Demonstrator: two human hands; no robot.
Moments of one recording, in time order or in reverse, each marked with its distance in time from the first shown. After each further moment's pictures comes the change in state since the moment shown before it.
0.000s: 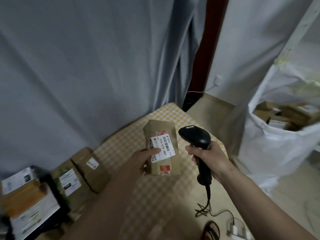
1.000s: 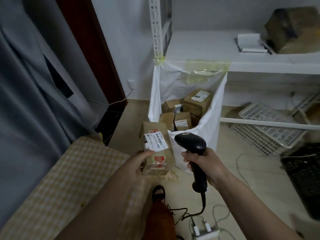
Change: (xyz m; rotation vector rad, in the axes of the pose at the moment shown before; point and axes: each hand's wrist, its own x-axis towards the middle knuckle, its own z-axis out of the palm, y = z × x) left_hand 0.172 0.047 0.423 0.318 -0.303 -0.171; right_hand 0.081 0.021 -0.383 0.305 0.429 0.157
